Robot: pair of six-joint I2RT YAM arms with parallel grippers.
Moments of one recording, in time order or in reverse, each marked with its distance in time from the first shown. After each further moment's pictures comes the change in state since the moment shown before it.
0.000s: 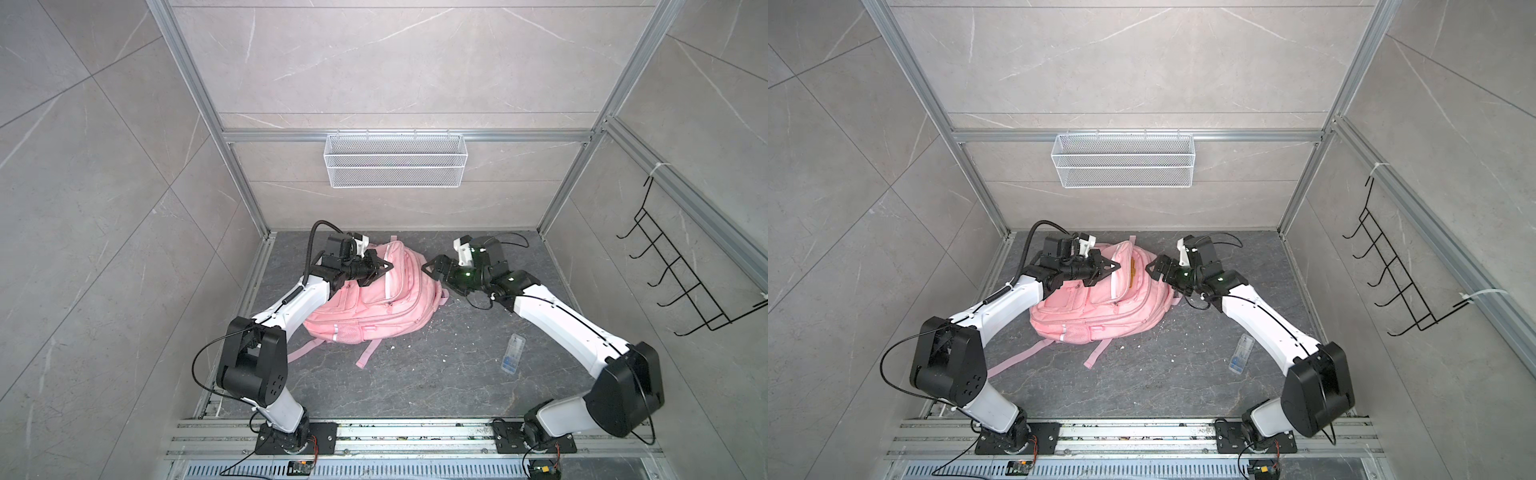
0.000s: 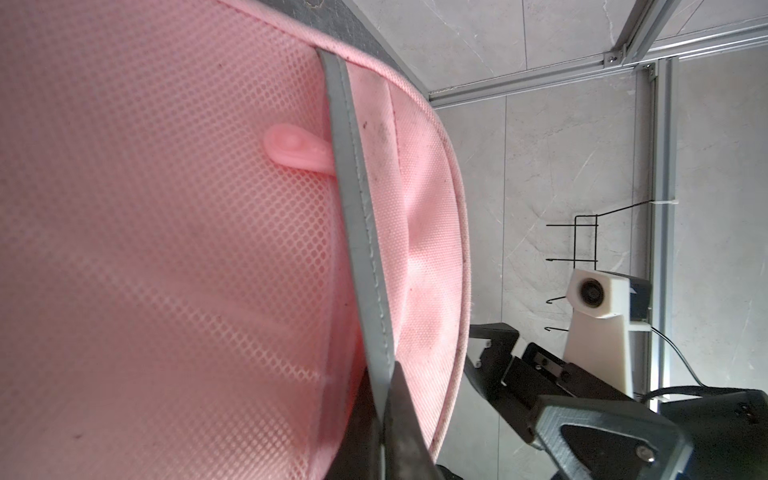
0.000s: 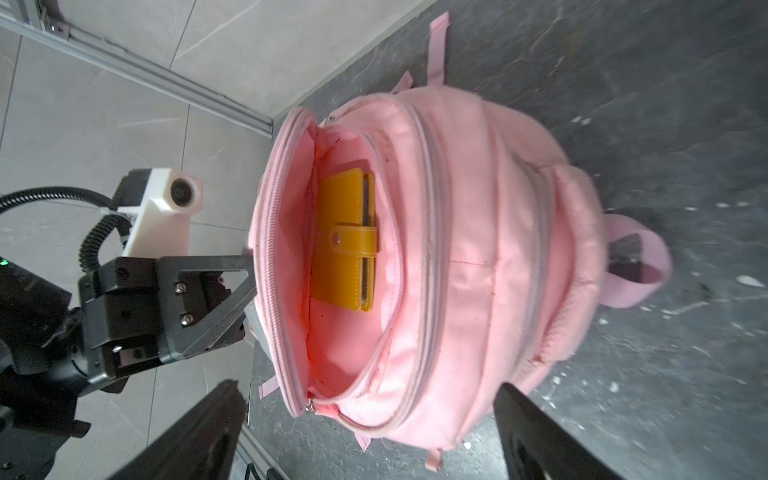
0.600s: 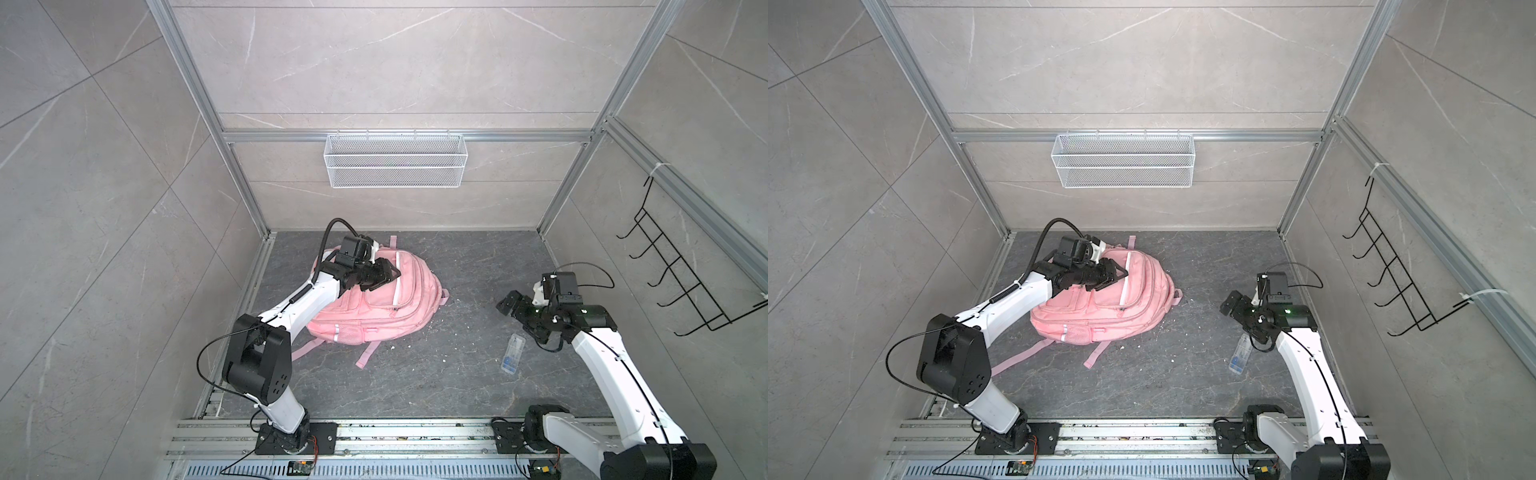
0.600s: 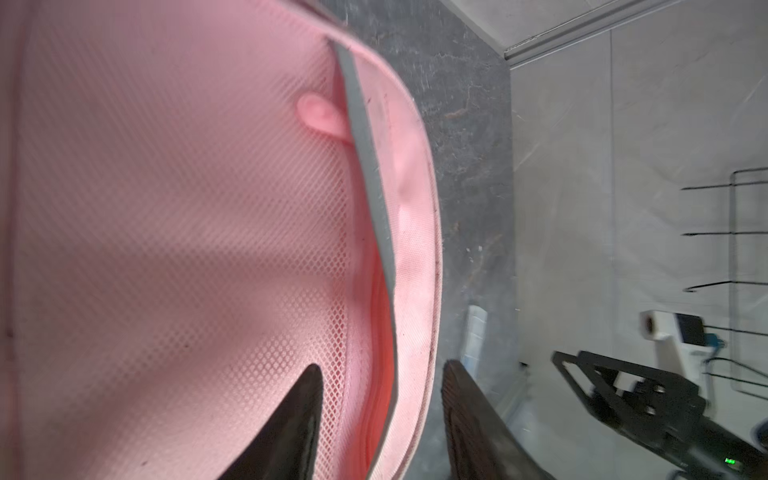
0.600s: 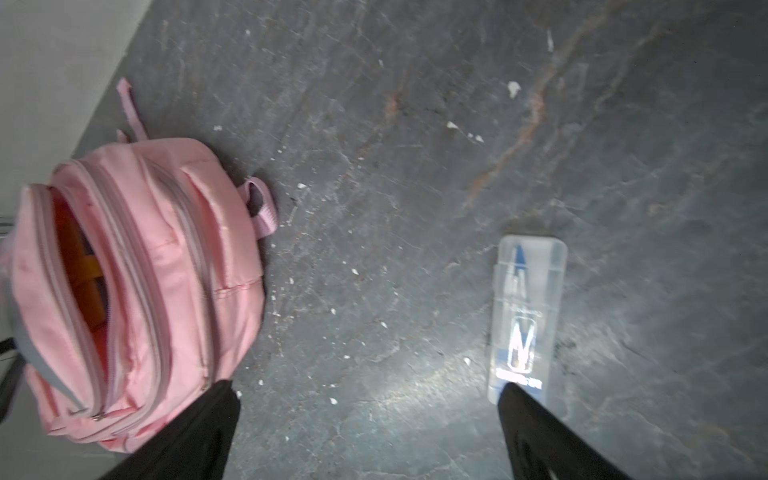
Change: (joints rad) left arm -0.121 0.021 0.126 -0.286 -0.225 0.266; right arm -0.443 -0.377 -0.262 -0.532 0.134 -0.170
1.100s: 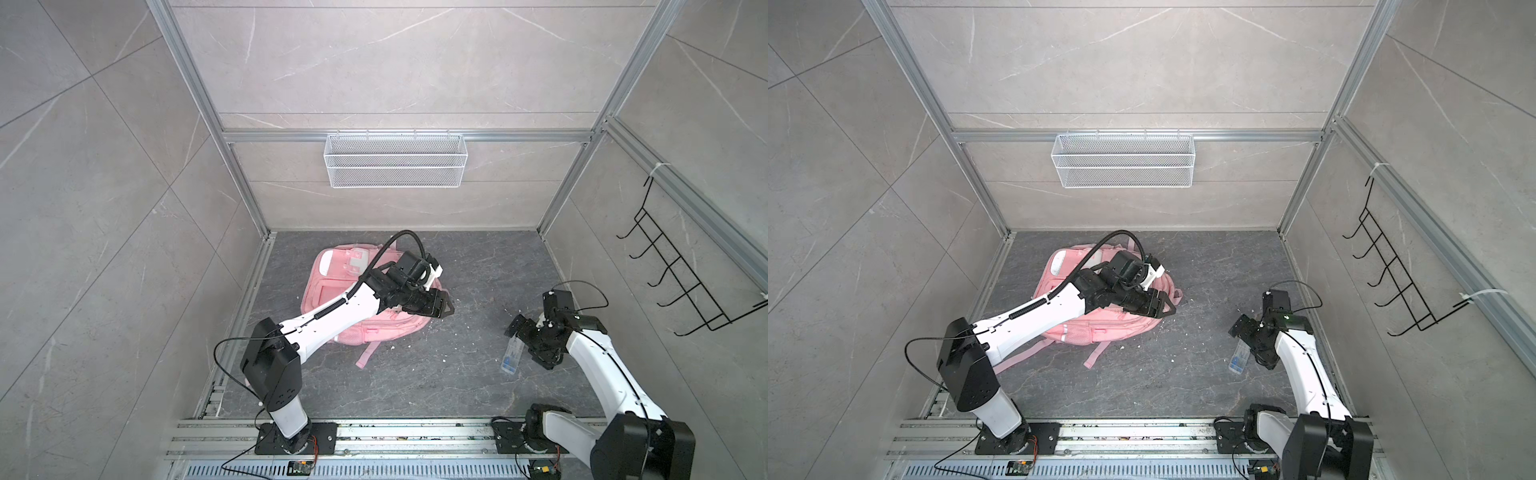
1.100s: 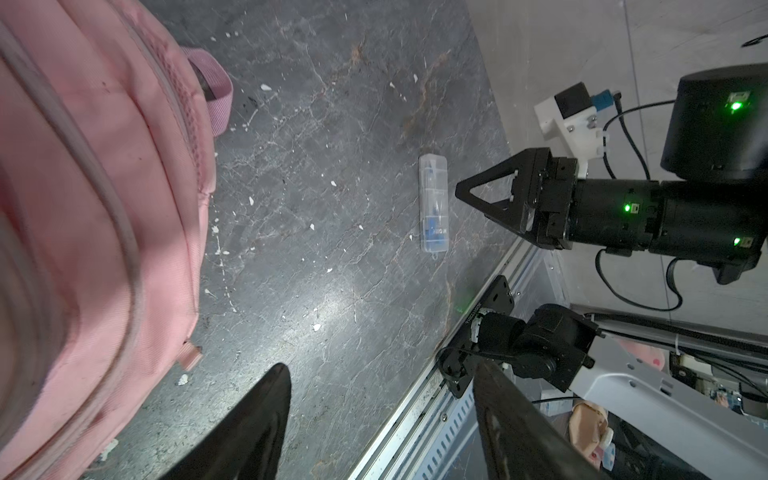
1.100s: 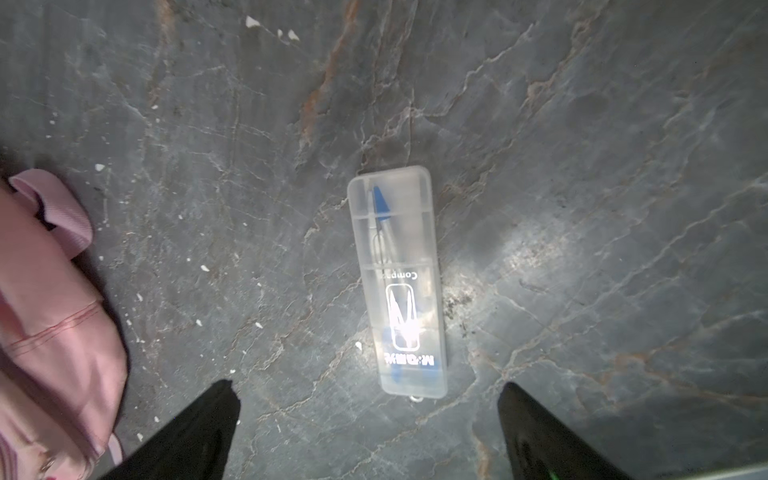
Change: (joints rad) left arm -0.371 0.050 0.135 -0.186 -0.020 0.114; right arm -0.132 0.092 -0.198 0.032 0.017 -0.006
